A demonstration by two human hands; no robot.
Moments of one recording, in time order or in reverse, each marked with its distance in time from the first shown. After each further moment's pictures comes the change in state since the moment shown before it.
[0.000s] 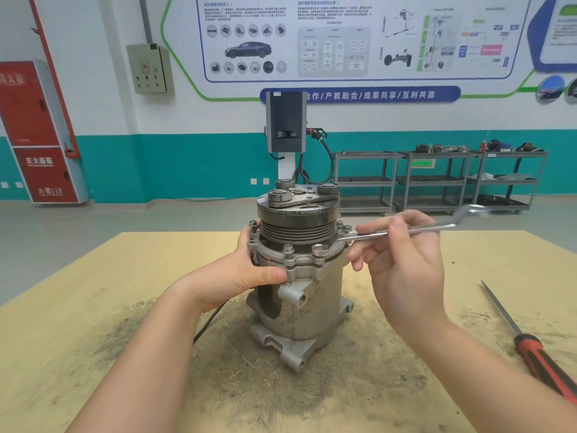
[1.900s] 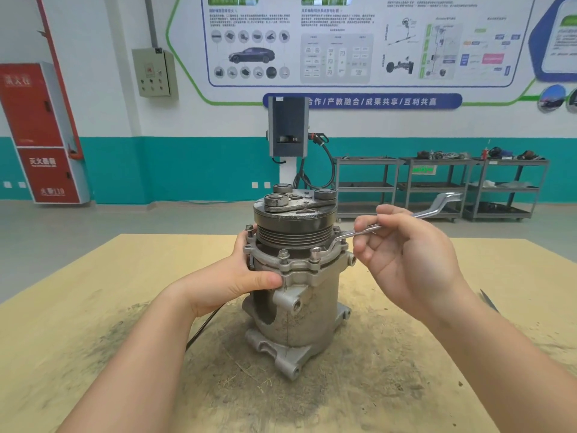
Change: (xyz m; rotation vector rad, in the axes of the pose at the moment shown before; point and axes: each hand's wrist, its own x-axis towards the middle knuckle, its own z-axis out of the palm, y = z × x) left_hand -0.002 0.003 0.002 0.007 0.012 -0.009; right_hand 0.025 -0.028 0.004 0.134 0.091 0.475
